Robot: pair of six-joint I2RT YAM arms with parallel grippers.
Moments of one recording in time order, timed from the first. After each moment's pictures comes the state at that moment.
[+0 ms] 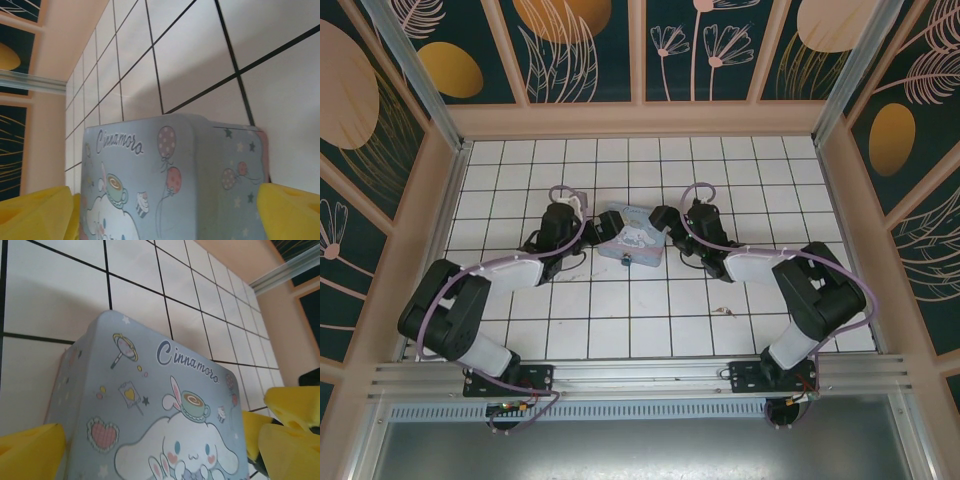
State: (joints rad) left arm -0.47 1.52 0.64 0.41 0.25 -0.80; right arm 0.58 1.62 0.69 0.44 -0.11 1.10
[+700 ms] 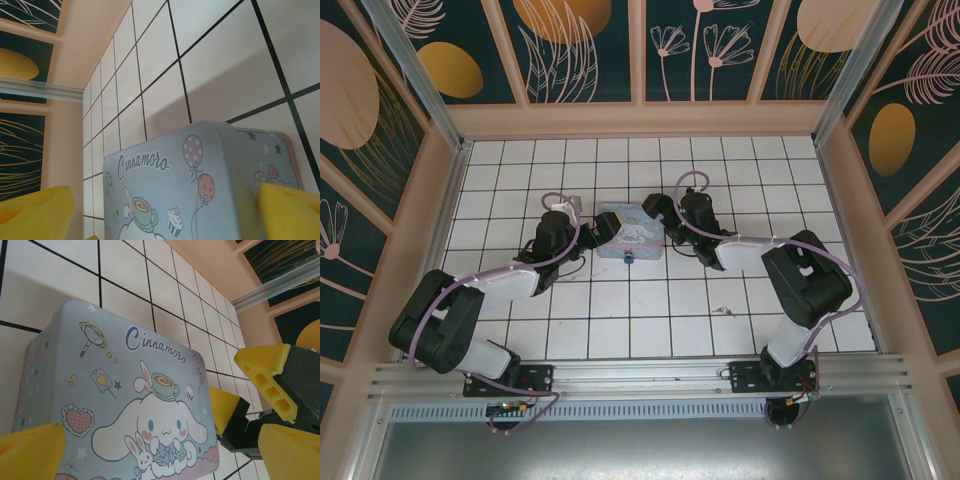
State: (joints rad) left arm -0.48 1.46 0.57 0.50 0.23 -0.89; right arm 0.58 1.71 0.81 0.45 -0.12 1.13
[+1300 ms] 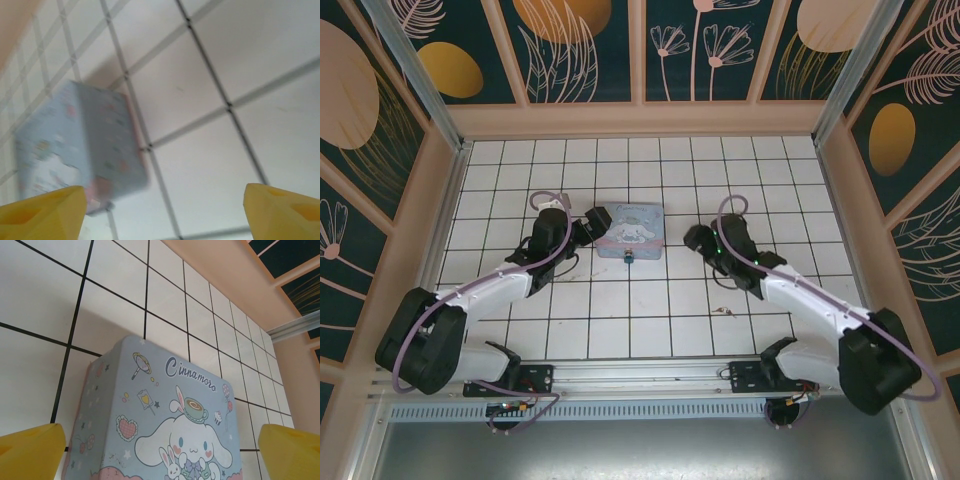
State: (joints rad) left arm -0.49 1.34 0.60 0.27 0.02 -0.88; right arm 0.56 1.14 0.61 -0.25 0.08 1.05
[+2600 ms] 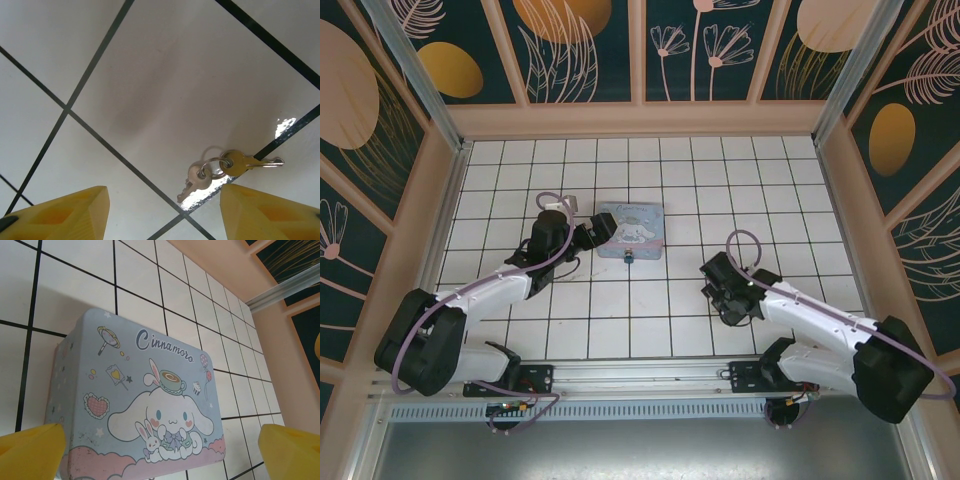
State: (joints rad) left arm -0.49 1.34 0.58 0.31 0.16 -0.83; right arm 0.74 1.09 0.53 -0.71 0.15 1.56
